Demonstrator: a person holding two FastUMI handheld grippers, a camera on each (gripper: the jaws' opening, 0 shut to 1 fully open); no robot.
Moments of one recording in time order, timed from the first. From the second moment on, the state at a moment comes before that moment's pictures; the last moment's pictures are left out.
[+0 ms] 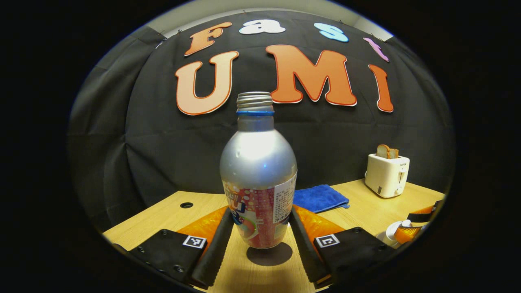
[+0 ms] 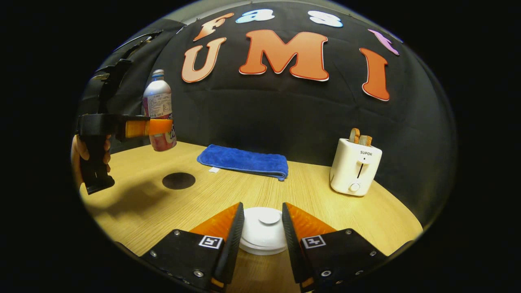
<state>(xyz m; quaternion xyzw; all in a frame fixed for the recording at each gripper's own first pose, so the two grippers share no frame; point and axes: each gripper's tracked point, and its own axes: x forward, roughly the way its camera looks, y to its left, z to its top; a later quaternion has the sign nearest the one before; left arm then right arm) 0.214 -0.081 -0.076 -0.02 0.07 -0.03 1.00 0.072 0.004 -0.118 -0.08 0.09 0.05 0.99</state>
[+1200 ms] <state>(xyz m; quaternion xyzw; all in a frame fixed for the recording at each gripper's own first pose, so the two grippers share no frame) 0.231 -0.095 -0.189 -0.08 0.23 -0.08 0.97 0.056 -0.026 -0.047 -0.04 0.02 0.03 1.00</state>
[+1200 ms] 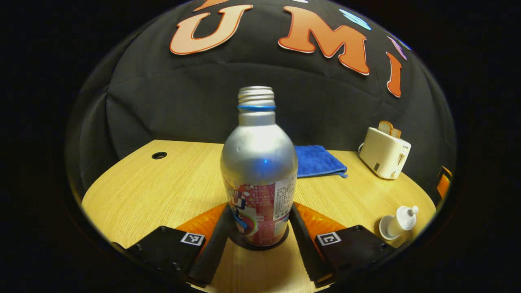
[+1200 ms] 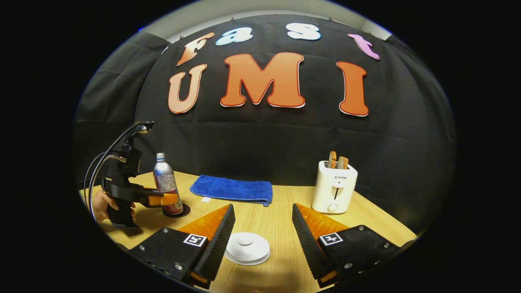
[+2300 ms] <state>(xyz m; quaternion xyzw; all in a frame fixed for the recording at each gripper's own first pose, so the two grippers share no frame) 0.108 -0.036 -0.019 -0.05 0.01 0.00 1.00 0.010 0.003 -0.005 -0.02 -0.01 0.04 1.00</state>
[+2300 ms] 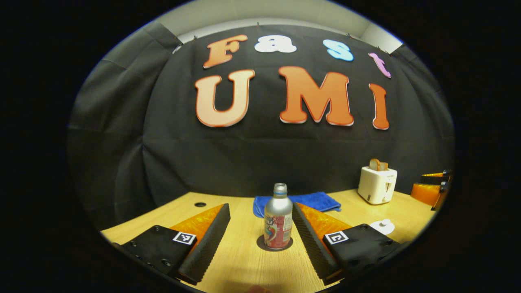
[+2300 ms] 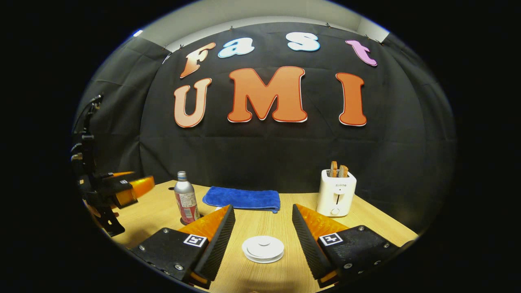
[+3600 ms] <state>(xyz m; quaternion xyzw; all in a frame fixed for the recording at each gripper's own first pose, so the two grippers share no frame) 0.036 0.002 0.015 -0.04 -0.06 0.06 1.00 -0.021 0.000 0.011 0.02 -0.03 0.01 1.00</state>
